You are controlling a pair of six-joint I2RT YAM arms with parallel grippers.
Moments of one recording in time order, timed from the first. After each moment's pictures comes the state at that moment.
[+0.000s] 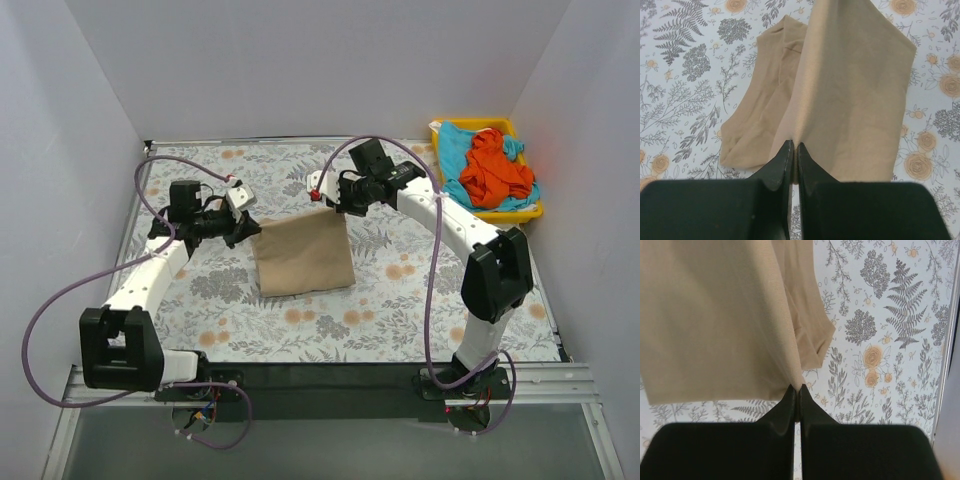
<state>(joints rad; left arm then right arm) -0.07 1.29 0.92 -0.34 0.87 0.65 0.61 1.77 1.59 -0.71 -0.39 -0.97</state>
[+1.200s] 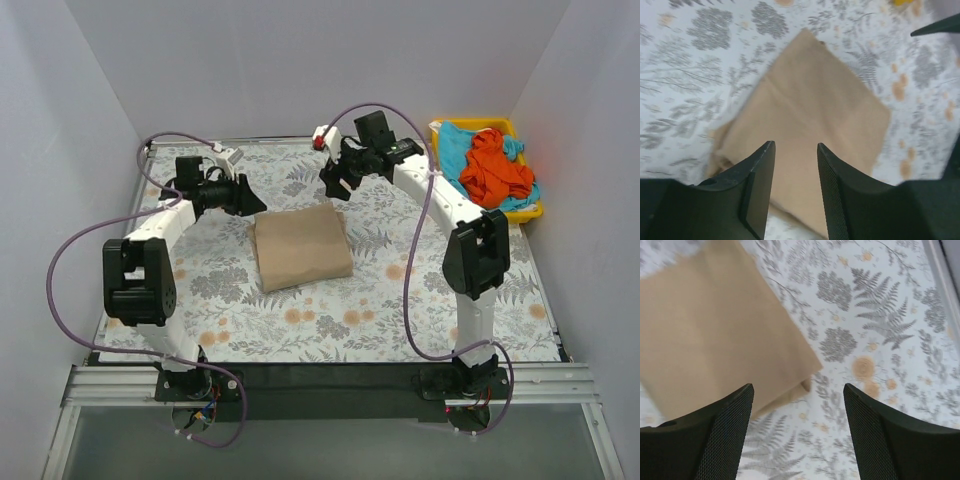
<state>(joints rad) -0.01 1.75 1.21 -0.18 0.84 0.11 0.52 2.06 1.92 -0.65 -0.46 -0.67</state>
